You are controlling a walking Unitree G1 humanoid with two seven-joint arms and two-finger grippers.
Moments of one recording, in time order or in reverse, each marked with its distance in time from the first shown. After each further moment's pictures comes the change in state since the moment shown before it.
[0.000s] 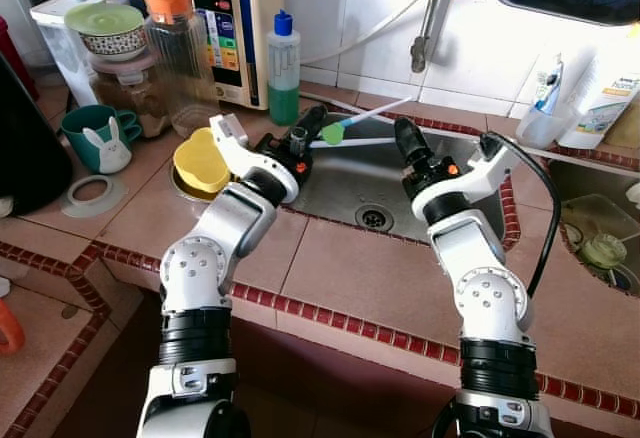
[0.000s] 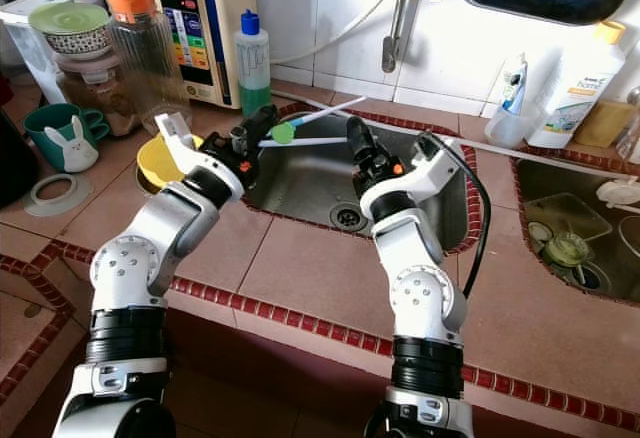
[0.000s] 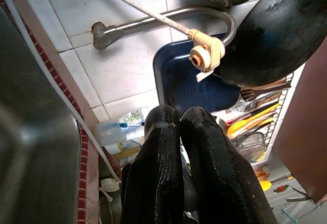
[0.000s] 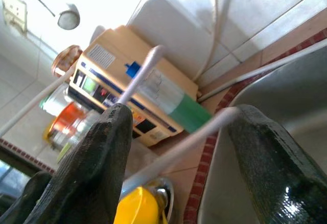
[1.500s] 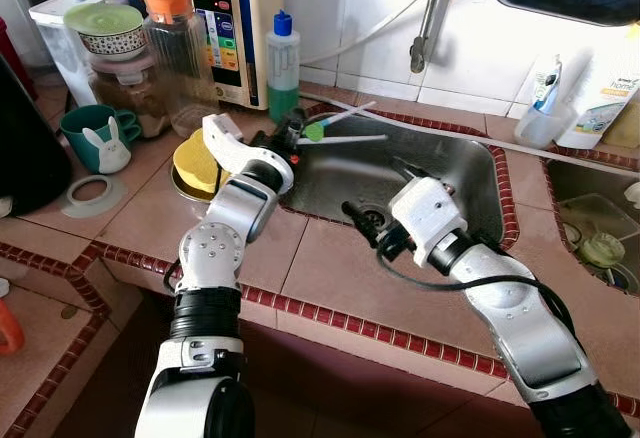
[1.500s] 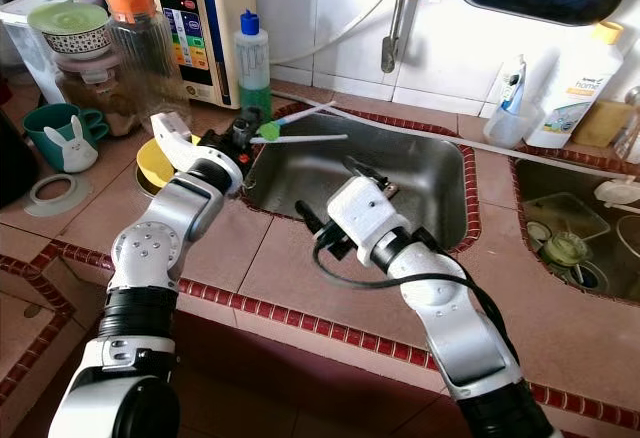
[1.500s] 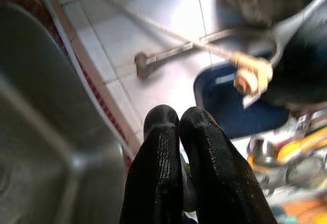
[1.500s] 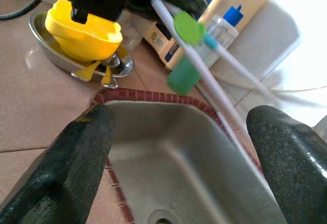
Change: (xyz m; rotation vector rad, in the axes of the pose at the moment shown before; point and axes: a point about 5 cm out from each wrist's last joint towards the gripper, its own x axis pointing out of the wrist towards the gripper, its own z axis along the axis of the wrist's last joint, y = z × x) left arm 0.018 0.015 0.006 0.141 -0.088 0.150; right arm -0.041 -0.002 -0.011 -1.463 0.225 0.412
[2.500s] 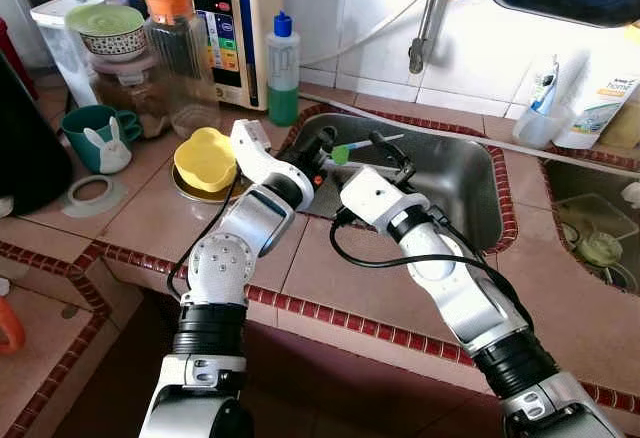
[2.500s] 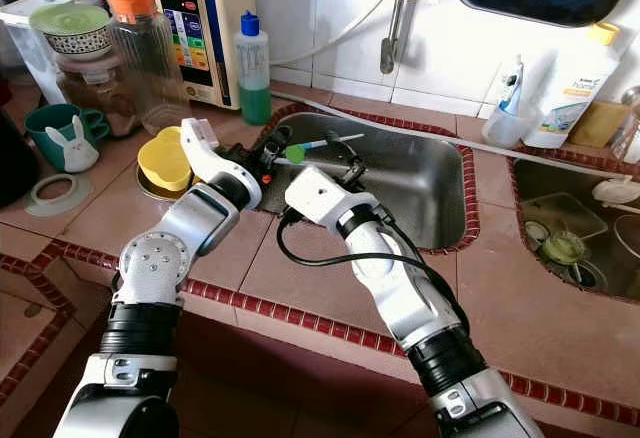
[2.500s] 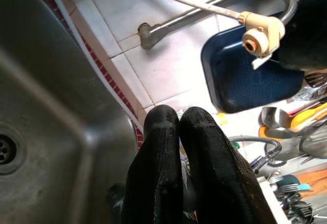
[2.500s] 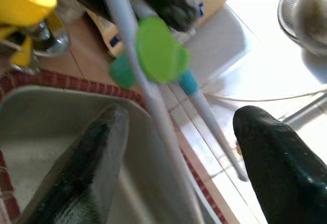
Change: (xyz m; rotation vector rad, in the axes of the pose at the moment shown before) left arm -0.007 0.000 -0.016 0.060 0.082 0.022; right arm 0.047 0.003 -0.015 -0.238 0.055 -0.205
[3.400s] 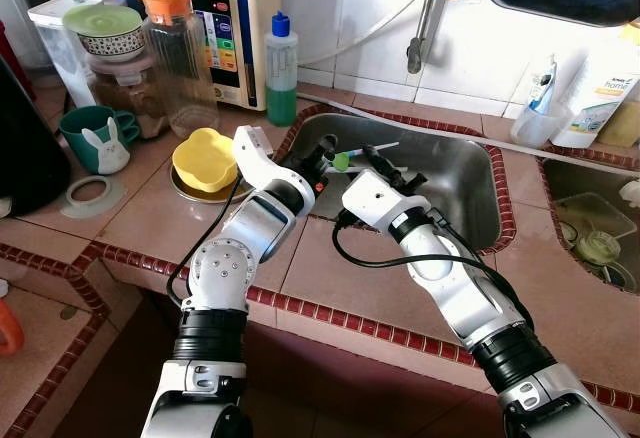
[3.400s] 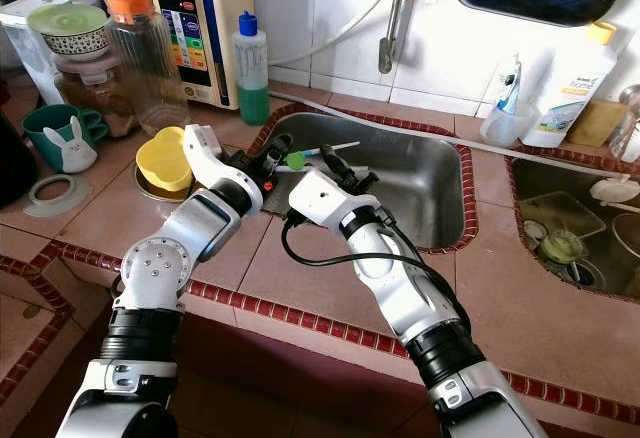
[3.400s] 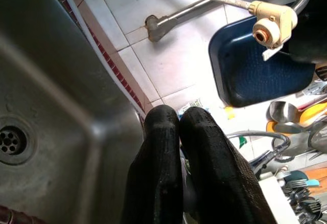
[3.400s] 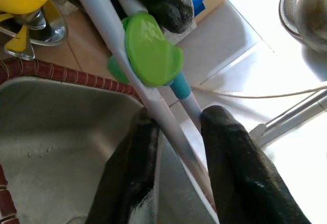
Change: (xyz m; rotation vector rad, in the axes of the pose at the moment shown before) left arm -0.002 0.005 -0.007 0.013 0.027 0.025; right arm 0.003 0.004 -0.007 -0.012 0.004 -0.001
